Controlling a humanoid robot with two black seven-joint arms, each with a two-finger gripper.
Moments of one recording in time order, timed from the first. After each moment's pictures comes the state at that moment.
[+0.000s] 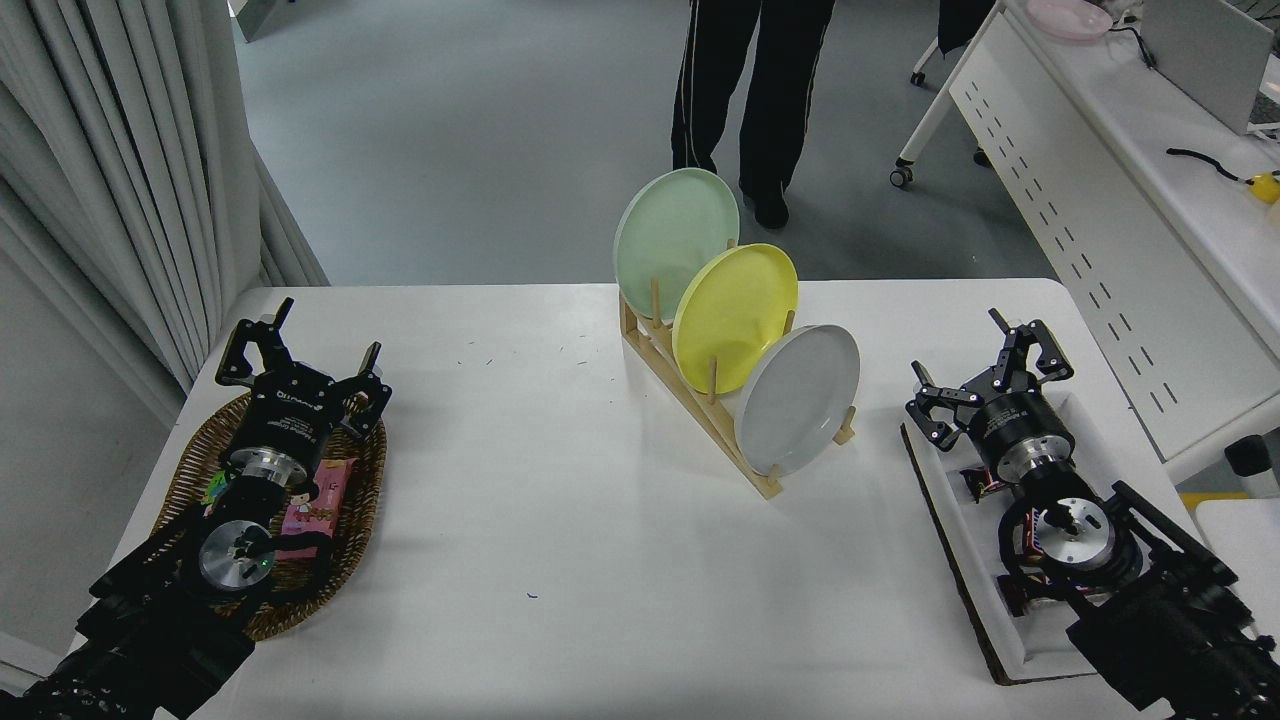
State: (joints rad) left arm -0.50 0.25 -1.08 -0.52 0.11 -0.58 -0.44; right arm 0.55 -0.21 1.02 0.62 -0.08 0.23 0.25
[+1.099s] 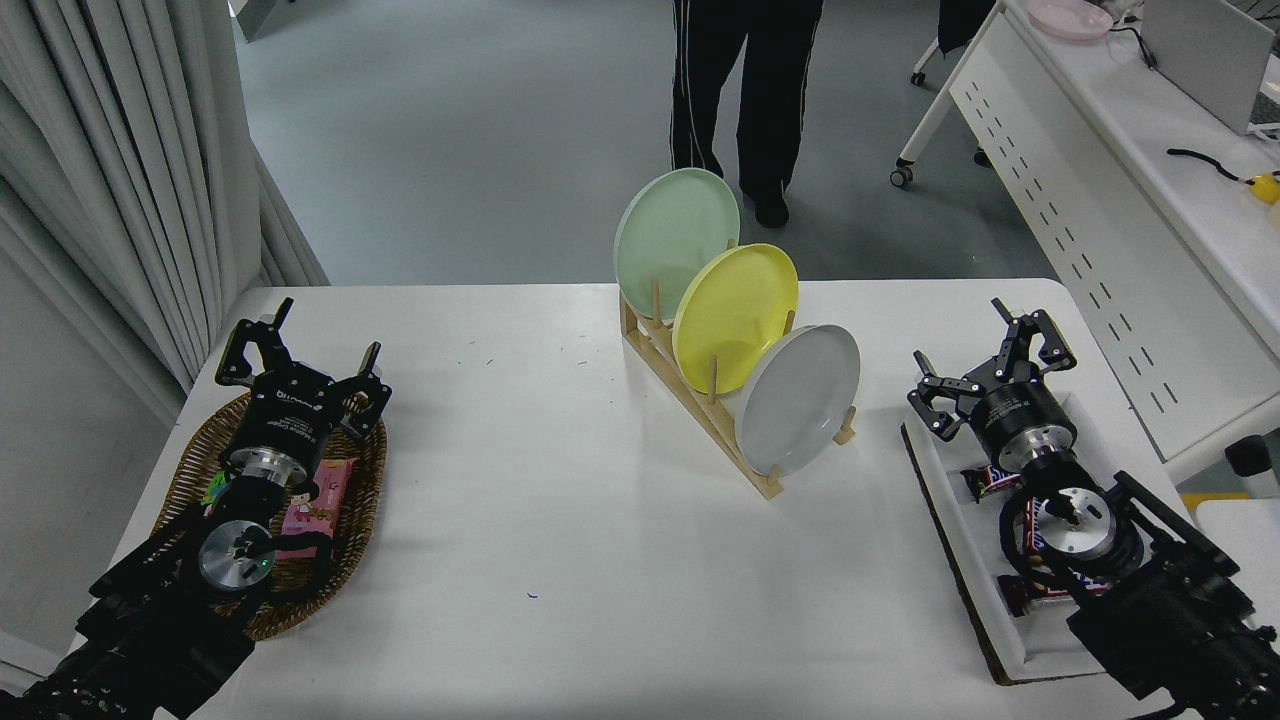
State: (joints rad) left arm -0.50 0.25 -1.08 -0.52 0.11 -0.58 -0.44; right arm 0.58 -0.22 1.03 0.62 -0.08 0.22 0.25
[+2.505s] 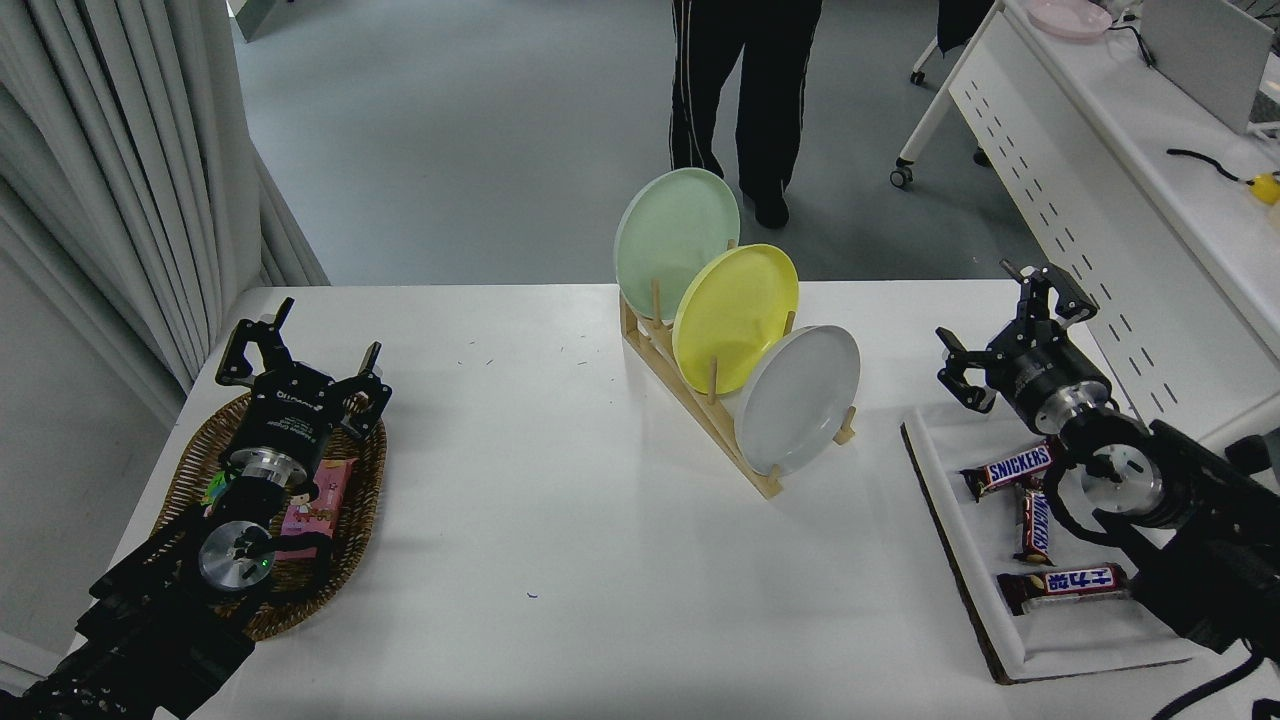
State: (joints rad) left arm -0.50 0.25 -1.08 -0.52 0.11 -0.58 -0.44; right arm 0.77 -0.44 0.53 0.66 0.07 0.22 0.24
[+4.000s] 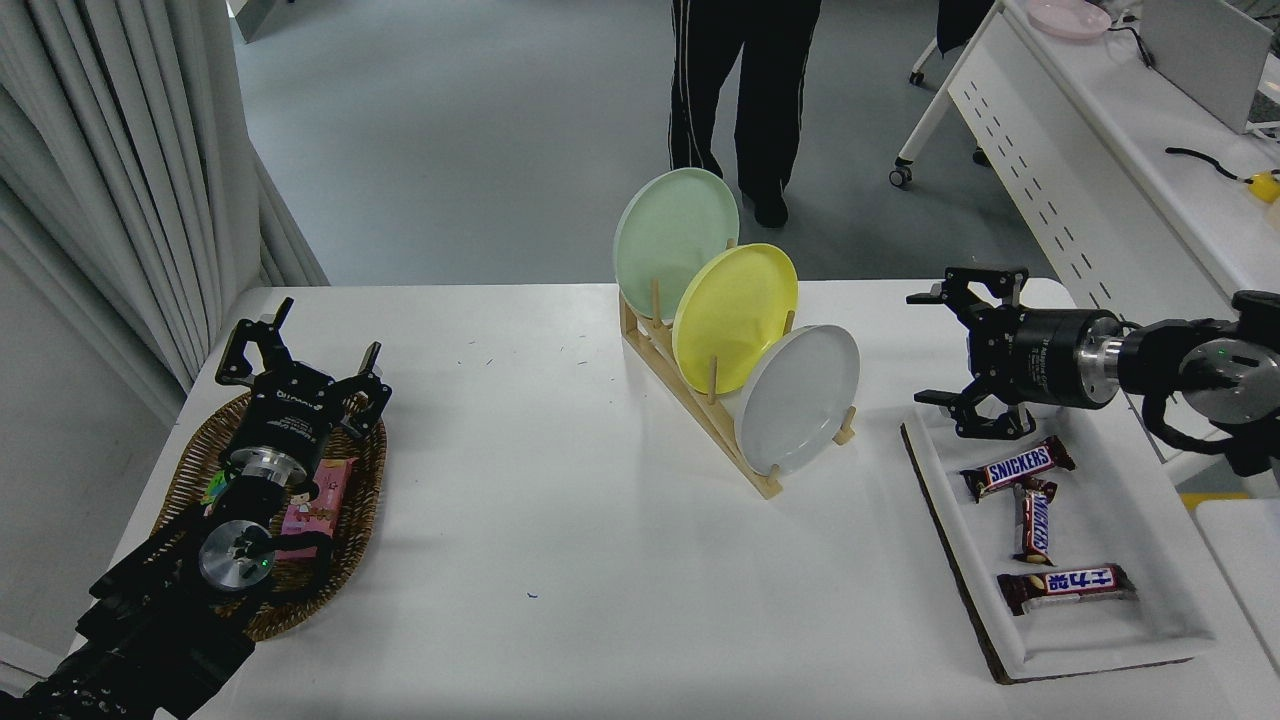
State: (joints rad) left arm -0.50 0.25 -1.08 -0.52 0.11 -0.58 -0.44; right arm 1.23 -0.75 -0.07 1.13 0.20 0.16 -0.22
